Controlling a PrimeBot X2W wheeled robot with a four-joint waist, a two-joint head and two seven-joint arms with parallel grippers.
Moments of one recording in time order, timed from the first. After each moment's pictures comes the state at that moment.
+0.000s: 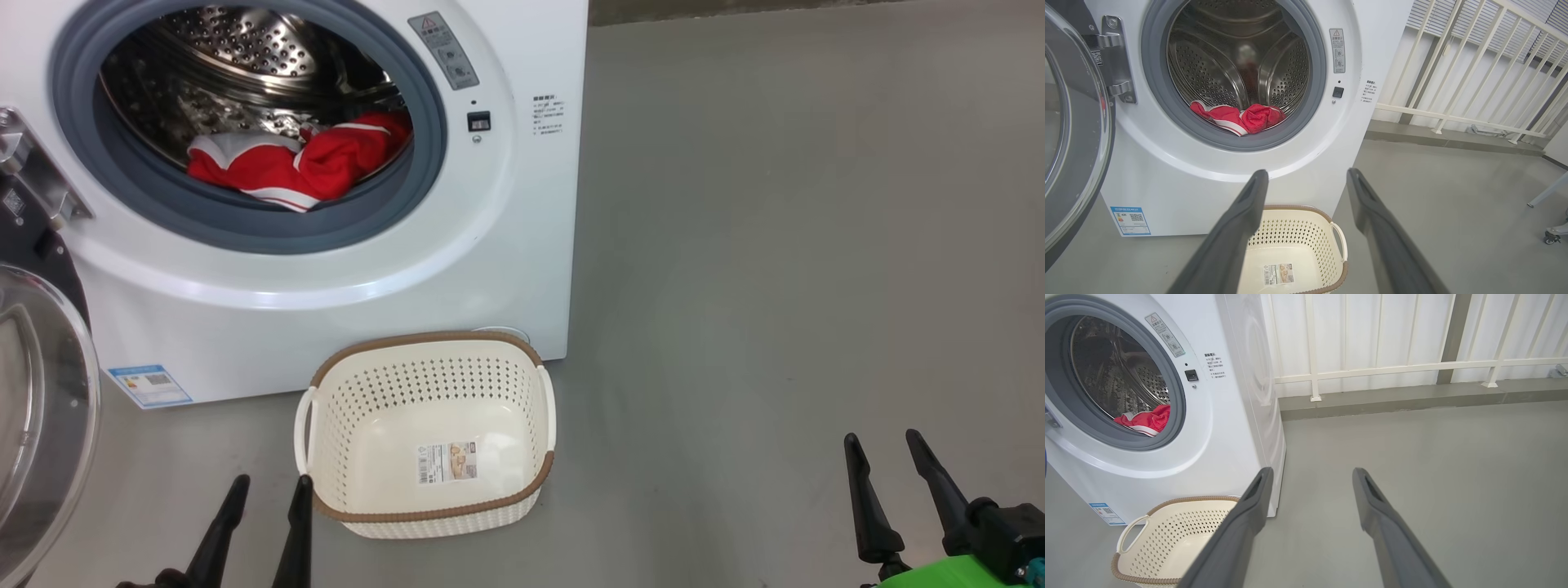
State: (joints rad) left arm 0.08 0.12 -0.03 0.10 -0.37 -0.13 -0.26; right arm 0.10 -0.06 -0.12 0.19 0.26 0.13 -0.25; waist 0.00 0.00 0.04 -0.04
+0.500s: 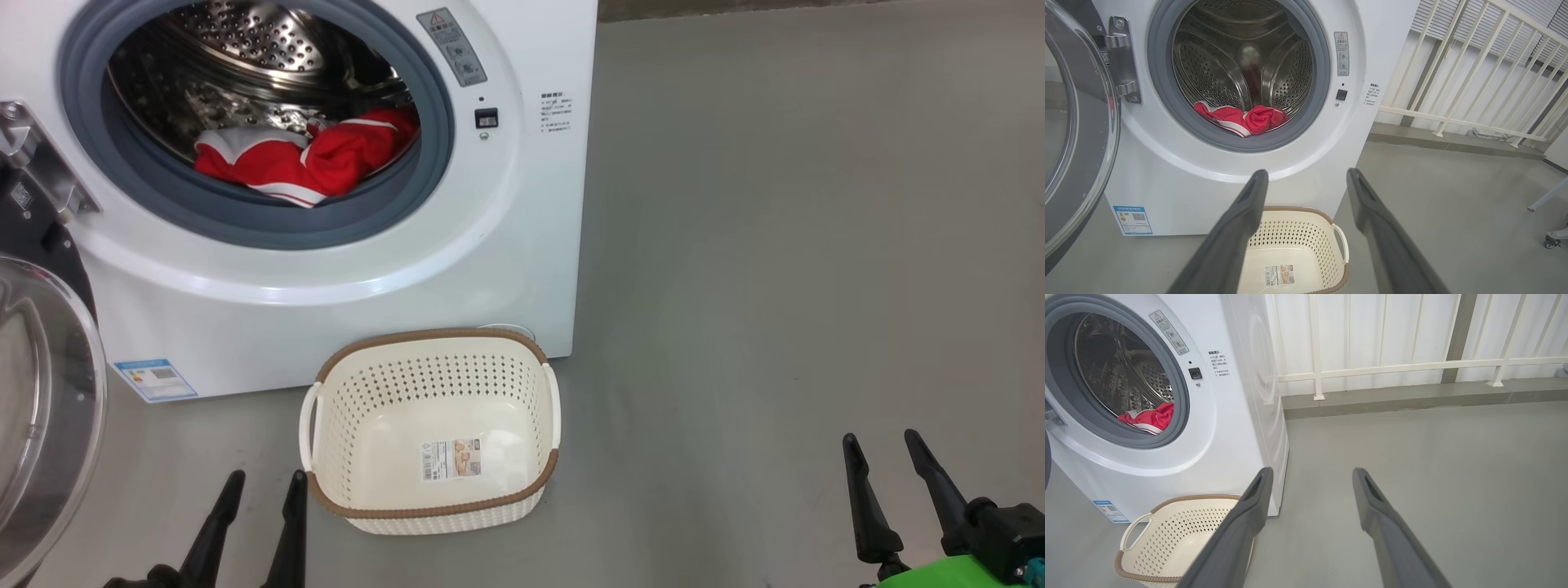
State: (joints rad) left arm 0.07 0.14 -0.03 0.09 -0.40 -0.13 -0.26; right arm 0.10 -0.06 -0.12 0.19 0.26 0.13 -0.25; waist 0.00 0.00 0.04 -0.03
